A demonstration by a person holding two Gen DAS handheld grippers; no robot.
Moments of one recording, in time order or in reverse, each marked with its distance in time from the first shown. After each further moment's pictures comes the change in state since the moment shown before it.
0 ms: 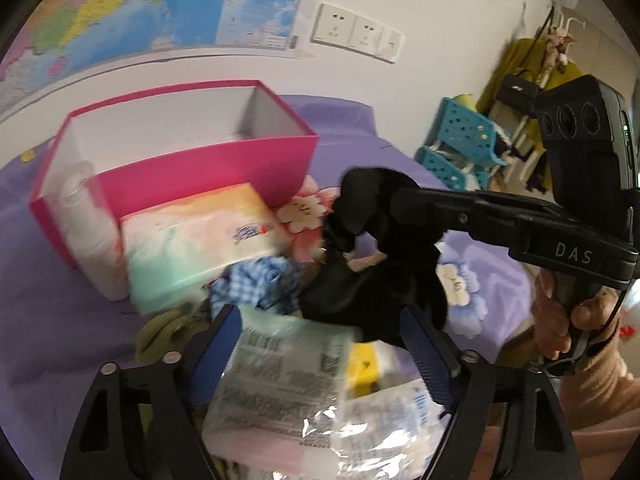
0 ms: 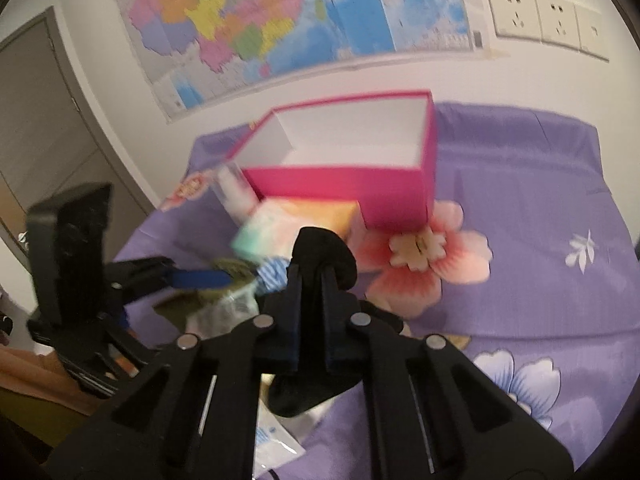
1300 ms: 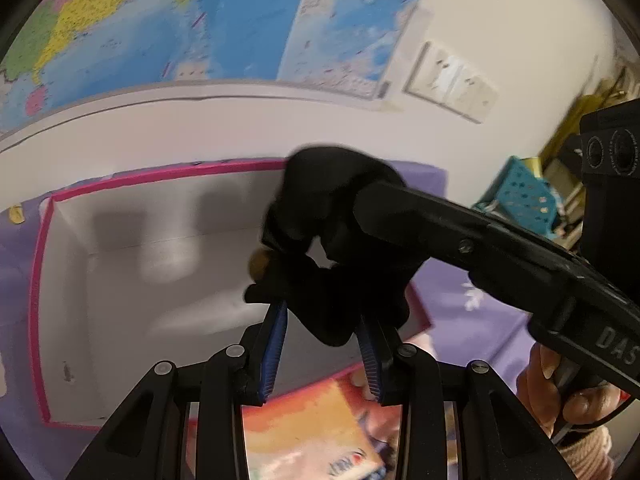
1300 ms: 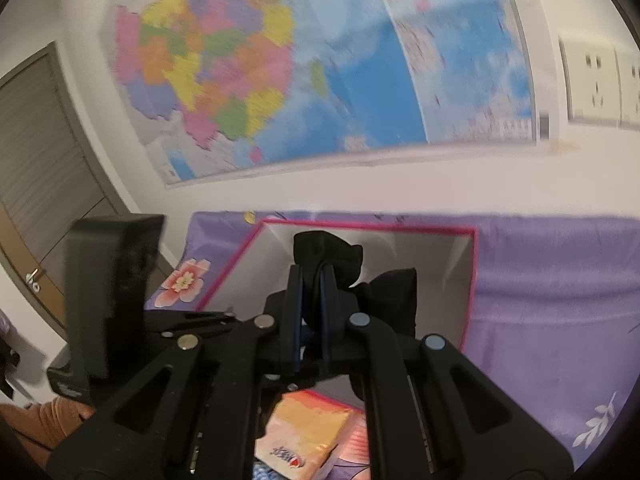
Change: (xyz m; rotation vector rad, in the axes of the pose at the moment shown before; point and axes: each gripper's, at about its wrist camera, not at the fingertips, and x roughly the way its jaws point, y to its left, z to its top) left arm 0.064 0.082 0.155 -0.145 0.003 0.127; right arm 0.087 -0.042 0.149 0.024 -0.104 0.080
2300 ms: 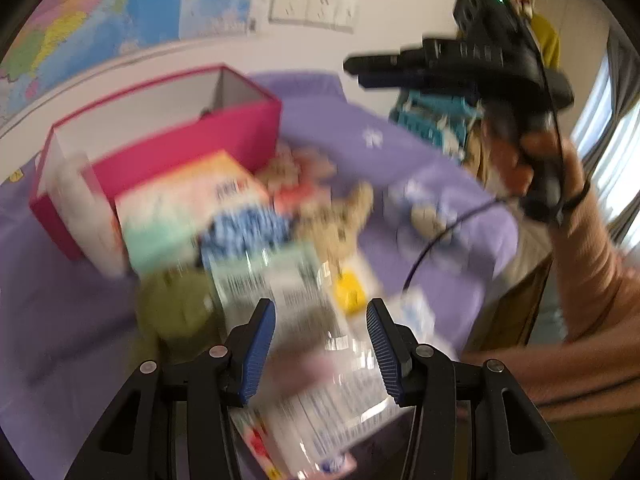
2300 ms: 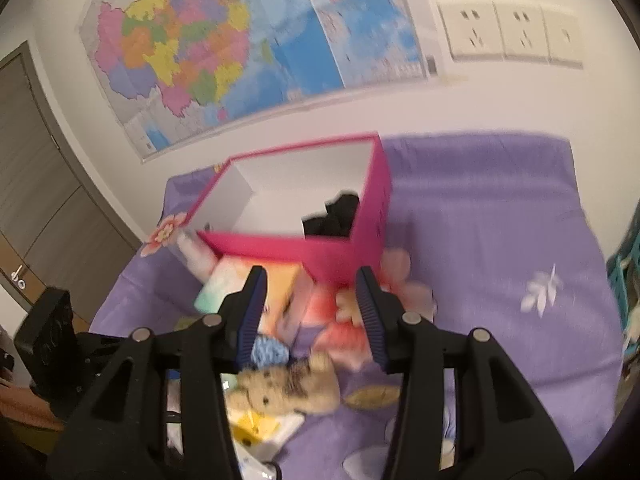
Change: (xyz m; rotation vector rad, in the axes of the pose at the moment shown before) left arm -0.083 -0.055 -0.209 0.322 0.090 -0.097; right arm -0.111 -0.011 -0.093 0.069 0.067 -0.134
